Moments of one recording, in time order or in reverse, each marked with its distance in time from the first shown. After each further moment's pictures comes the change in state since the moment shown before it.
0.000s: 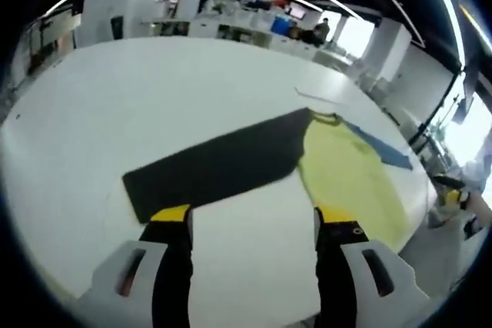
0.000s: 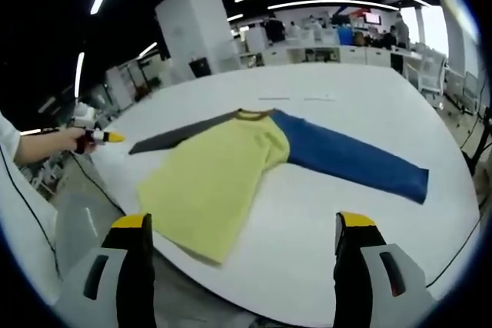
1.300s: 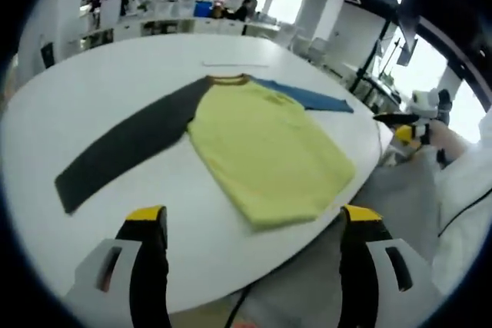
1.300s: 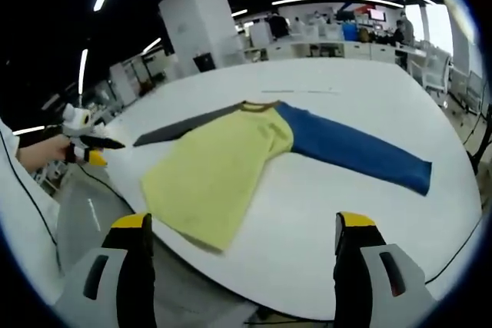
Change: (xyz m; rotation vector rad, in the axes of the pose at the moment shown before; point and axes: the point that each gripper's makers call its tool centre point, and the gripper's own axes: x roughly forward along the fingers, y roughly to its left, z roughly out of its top) left arm -0.012 -0.124 -0.077 0.228 0.120 -0.275; right arm -0.006 0.005 -0.018 -0.003 0.031 0.026
